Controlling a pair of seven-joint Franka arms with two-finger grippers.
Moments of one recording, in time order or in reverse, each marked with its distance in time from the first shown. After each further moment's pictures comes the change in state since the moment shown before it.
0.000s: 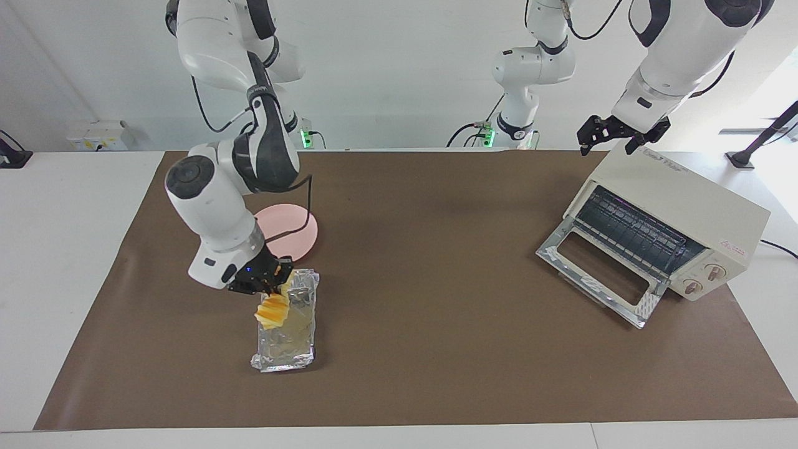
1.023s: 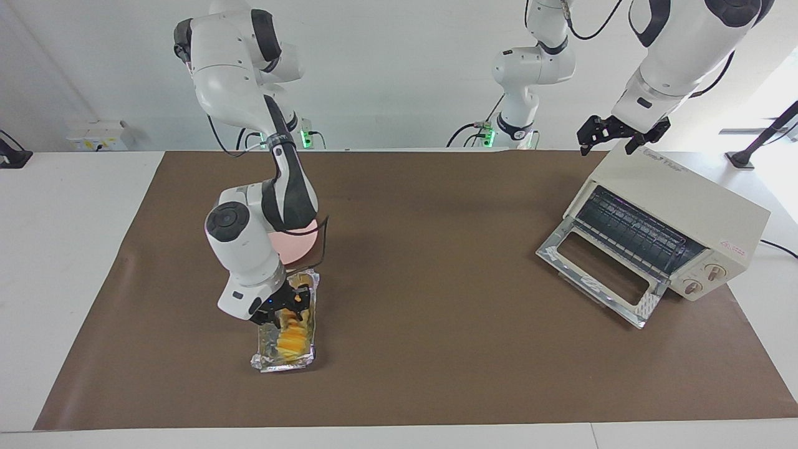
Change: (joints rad) left arm 0.000 0.000 0.000 0.000 0.000 0.000 0.000; right arm -0.009 -0.009 -0.006 -0.050 -0.029 0.021 0.010
